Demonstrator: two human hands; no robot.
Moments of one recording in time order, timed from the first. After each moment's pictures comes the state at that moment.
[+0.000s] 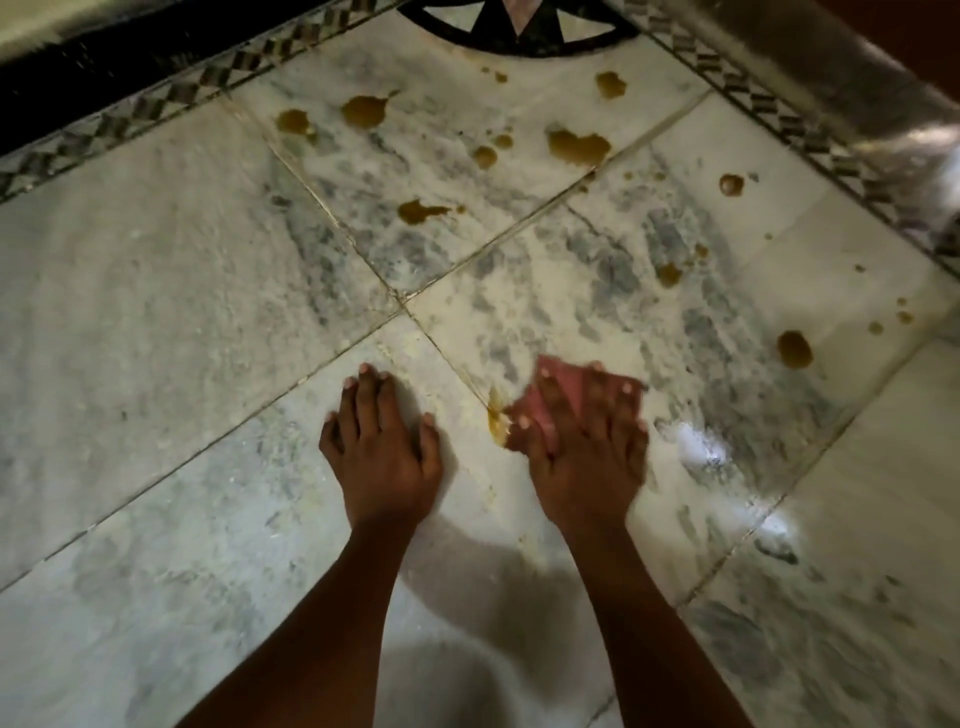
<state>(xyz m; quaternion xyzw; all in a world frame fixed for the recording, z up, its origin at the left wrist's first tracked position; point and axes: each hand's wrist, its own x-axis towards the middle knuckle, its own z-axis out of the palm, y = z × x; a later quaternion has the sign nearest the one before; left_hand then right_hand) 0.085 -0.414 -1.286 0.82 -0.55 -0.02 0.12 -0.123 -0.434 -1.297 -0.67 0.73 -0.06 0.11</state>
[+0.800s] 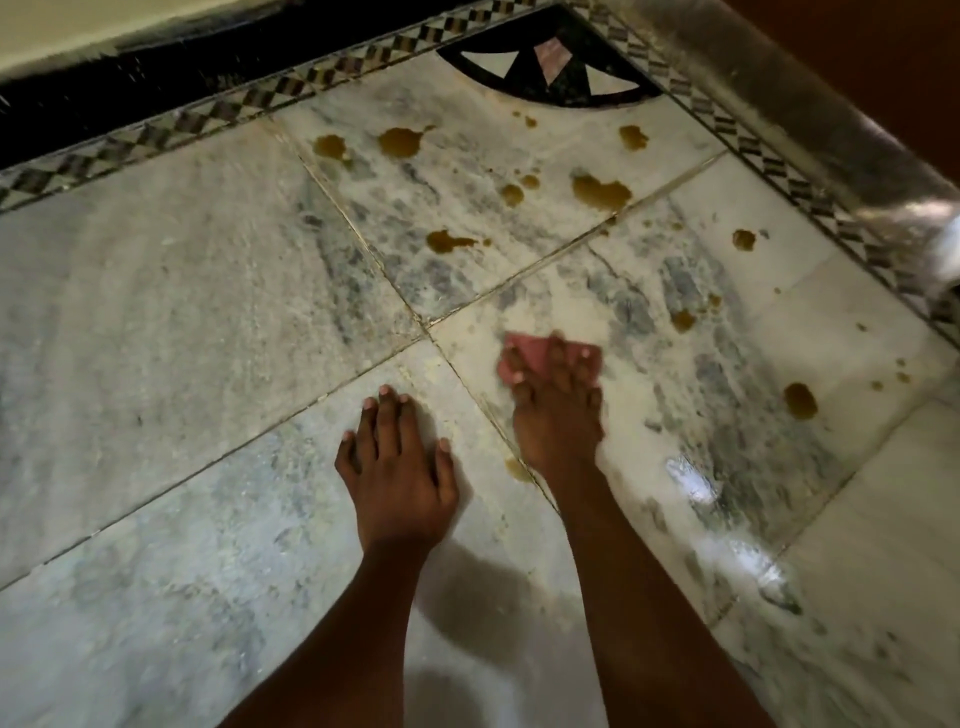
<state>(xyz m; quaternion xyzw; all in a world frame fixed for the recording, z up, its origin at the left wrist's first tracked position) 0.085 -0.415 -1.285 0.83 -0.55 -0.03 0.12 -0.071 -0.529 -1.280 -0.68 0.69 -0.03 0.24</state>
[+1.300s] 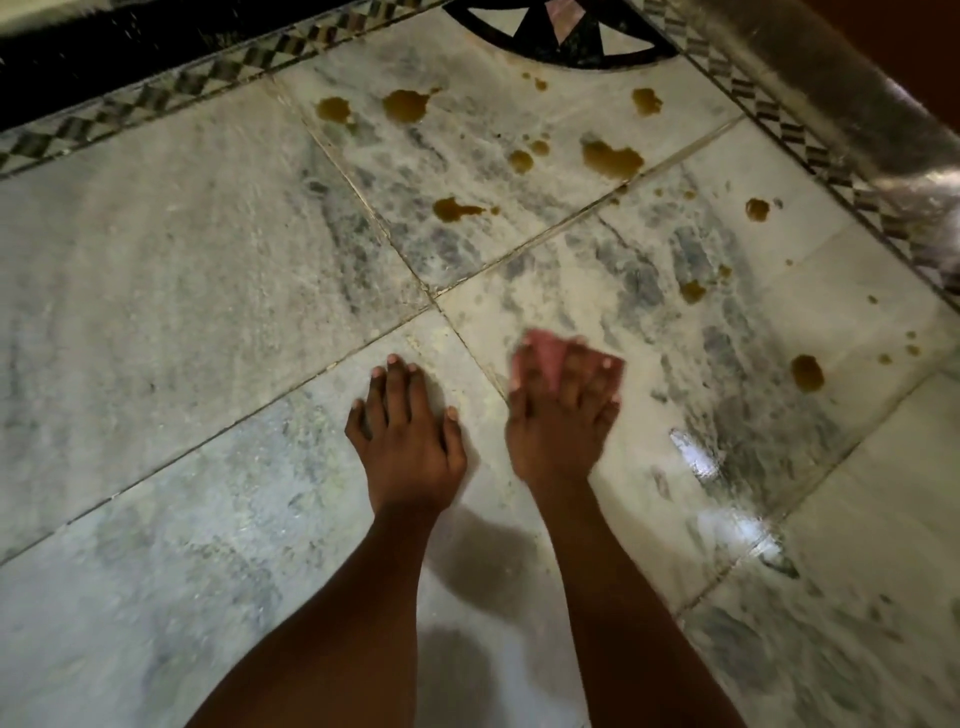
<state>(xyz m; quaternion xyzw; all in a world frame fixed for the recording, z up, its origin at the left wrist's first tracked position) 0.086 -0.415 -1.286 0.83 -0.55 -0.03 0.11 -0.060 -0.472 -1.288 -0.65 0.74 -0.04 0.16</state>
